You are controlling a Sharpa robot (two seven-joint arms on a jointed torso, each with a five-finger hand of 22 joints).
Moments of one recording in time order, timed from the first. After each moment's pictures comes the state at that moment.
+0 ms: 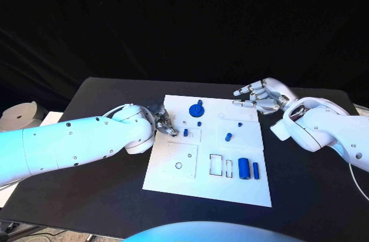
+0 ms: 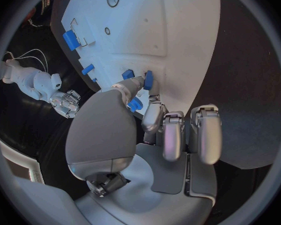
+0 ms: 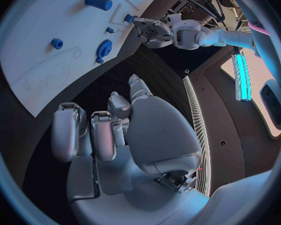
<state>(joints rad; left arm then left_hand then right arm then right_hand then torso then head) 1.22 -0.75 -0.12 1.58 -1.16 -0.29 -0.70 1.27 -0.27 0.57 0.18 0.24 1.14 0.01 0.46 0.22 1.43 -0.06 1.22 1.19 1.47 -0.11 1.57 1.31 0.02 1.47 0.00 1.52 1.31 1.16 -0.91 0.03 1.53 -0.90 -0.37 0.08 1.39 -0.02 -0.08 0.16 0.29 0.96 0.14 0.08 0.07 1.31 0.05 1.02 1.14 1.47 -0.01 1.49 1.31 0.06 1.42 0.08 1.38 1.19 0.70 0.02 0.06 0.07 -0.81</state>
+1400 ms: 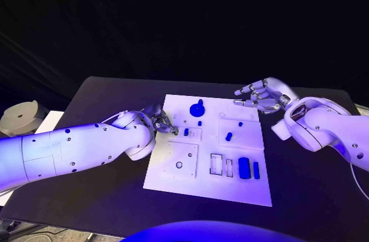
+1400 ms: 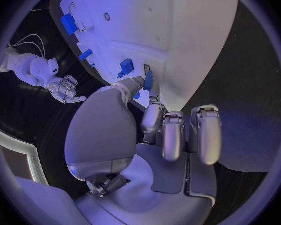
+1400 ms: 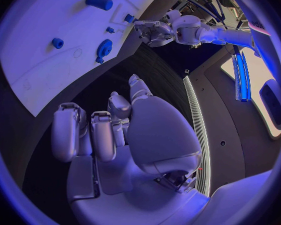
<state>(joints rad) 1.18 -0.77 -0.11 1.61 -1.15 -0.49 -0.70 1.27 -0.27 0.60 0.21 0.24 1.13 0.02 0.52 0.24 1.44 -0.06 1.22 1.19 1.47 -0.11 1.57 1.31 0.02 1.47 0.00 1.53 1.31 1.16 -0.91 0.03 1.53 -0.90 -0.37 0.08 1.39 -0.02 -0.08 0.16 0.29 0.96 0.14 0.08 0.07 1.31 0.05 1.02 1.14 1.47 -0.01 1.49 1.31 0.06 1.42 0.08 1.38 1.19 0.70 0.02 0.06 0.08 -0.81</state>
